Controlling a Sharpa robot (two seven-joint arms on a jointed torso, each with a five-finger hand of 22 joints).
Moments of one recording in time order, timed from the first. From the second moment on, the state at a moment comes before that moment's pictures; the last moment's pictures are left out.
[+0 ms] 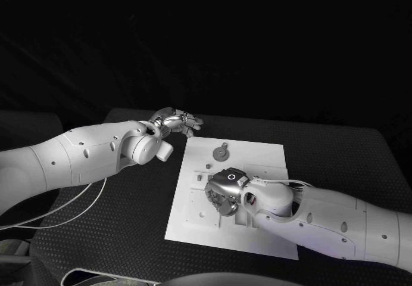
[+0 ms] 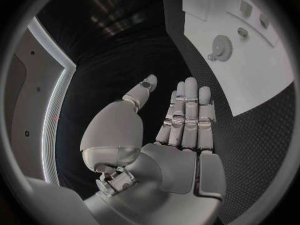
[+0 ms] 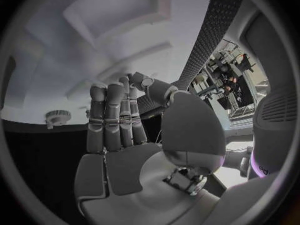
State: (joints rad) left arm 1.27 -0.75 -0.13 1.25 -0.25 -0.23 0.15; left_hand 1.01 -0.11 0.45 -0.26 0.13 0.82 0.19 0.28 0.53 1.18 0.12 0.07 0.27 1.00 0.02 0.85 0.45 0.04 0.77 -0.08 0.73 1.26; right arm 1.09 -0.48 -0.20 1.46 -1.86 -0.20 -0.15; right_hand 1.17 -0.24 0.91 -0.21 0.05 1.07 0.09 0.41 0.47 1.34 0.03 0.20 0.19 1.30 -0.07 0.84 0.84 0.23 1.16 0.01 0.75 1.31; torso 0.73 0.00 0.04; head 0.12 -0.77
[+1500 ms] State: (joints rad) left arm 1.27 -0.77 -0.13 1.25 -0.25 -0.23 0.15; left_hand 1.01 -0.11 0.45 -0.26 0.13 0.81 0.19 0.28 0.53 1.18 0.11 0.07 0.27 1.00 0.02 0.85 0.46 0.04 0.77 -0.08 0.73 1.26; right arm 1.15 -0.59 -0.21 1.51 -1.82 -0.28 -0.16; right_hand 1.12 -0.30 0.80 -0.28 0.05 0.84 0.19 0.28 0.44 1.12 0.13 0.07 0.17 1.16 0.01 0.87 0.86 0.22 1.02 0.05 0.75 1.31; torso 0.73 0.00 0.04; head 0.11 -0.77
